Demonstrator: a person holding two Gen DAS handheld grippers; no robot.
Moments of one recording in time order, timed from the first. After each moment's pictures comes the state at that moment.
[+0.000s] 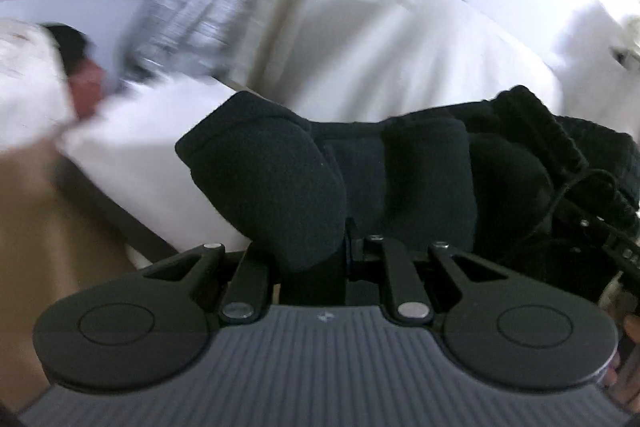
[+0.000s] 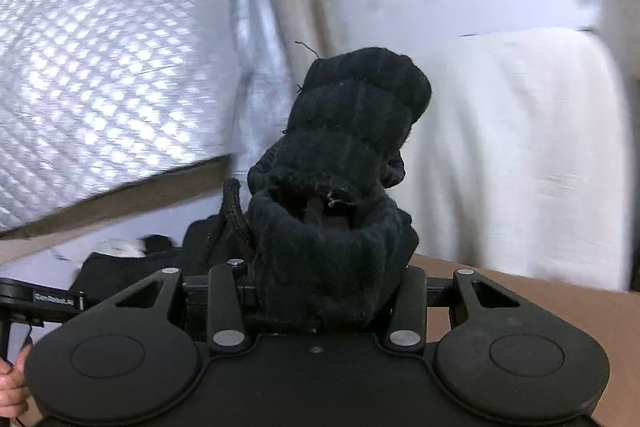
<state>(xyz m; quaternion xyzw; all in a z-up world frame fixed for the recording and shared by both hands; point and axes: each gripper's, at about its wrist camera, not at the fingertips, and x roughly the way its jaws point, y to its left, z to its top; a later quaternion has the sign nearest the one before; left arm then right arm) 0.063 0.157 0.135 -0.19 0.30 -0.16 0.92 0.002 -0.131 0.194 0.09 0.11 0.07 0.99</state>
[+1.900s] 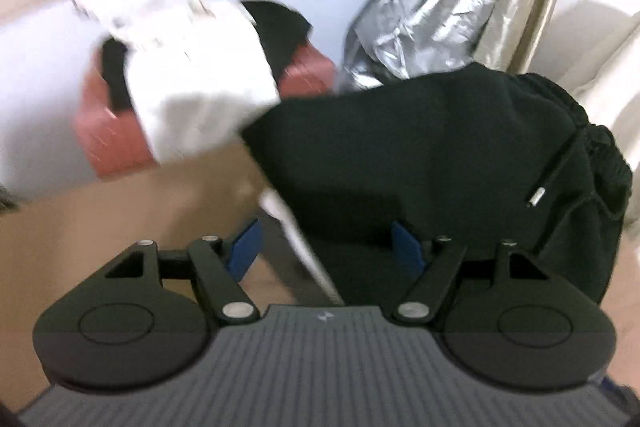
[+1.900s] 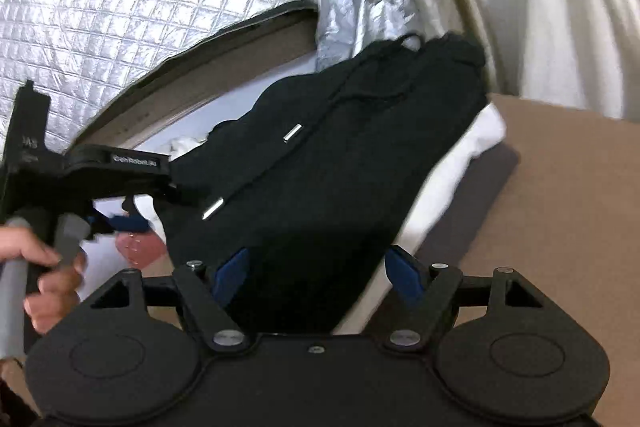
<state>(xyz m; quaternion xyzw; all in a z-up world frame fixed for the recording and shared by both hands) 0.217 0.211 0.038 -0.13 0.37 0.15 0.91 0.139 -0.042 0.046 0.12 0.29 0.18 0.93</state>
